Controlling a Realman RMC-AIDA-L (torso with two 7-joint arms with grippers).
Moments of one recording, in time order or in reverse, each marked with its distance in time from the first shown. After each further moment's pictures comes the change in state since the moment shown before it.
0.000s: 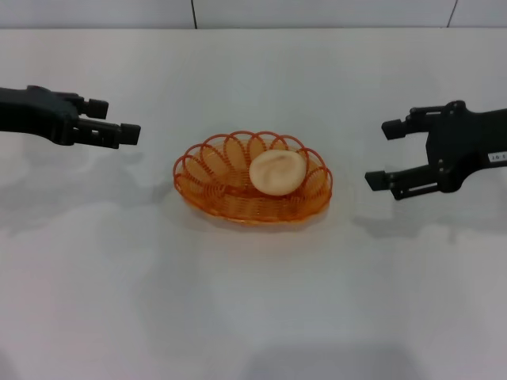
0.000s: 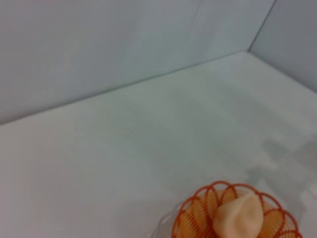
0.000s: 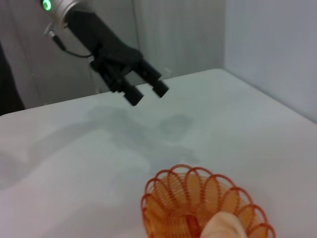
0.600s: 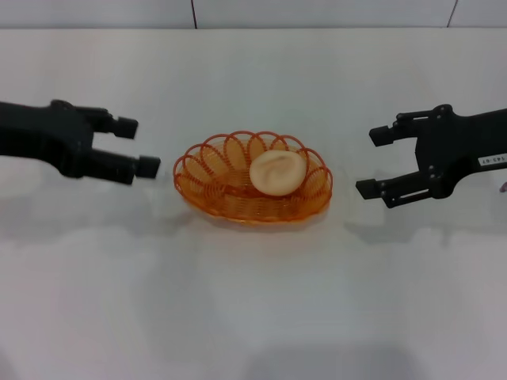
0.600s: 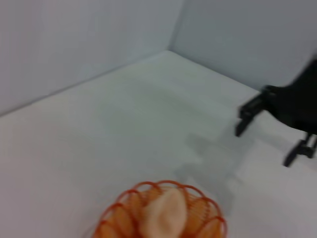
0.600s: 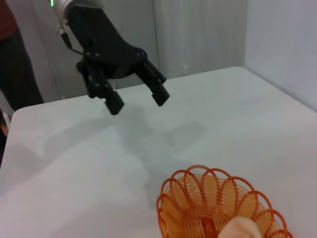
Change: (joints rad) left arm 0.007 -0.006 0.014 0.000 -0.069 0.144 0.139; right arm 0.032 0.000 -0.014 0.015 -0.006 -0.025 -0.012
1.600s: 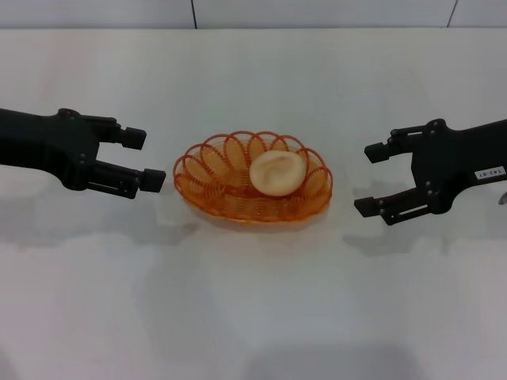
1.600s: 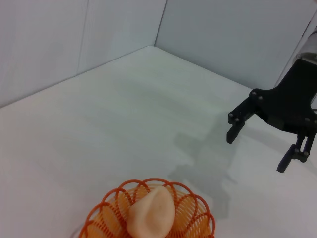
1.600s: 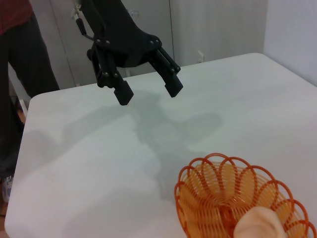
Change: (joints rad) left arm -0.001 -0.001 0.013 -0.002 -0.005 0.029 0.019; right arm 0.010 -0.001 -0.020 0.000 -0.022 -0.032 0.006
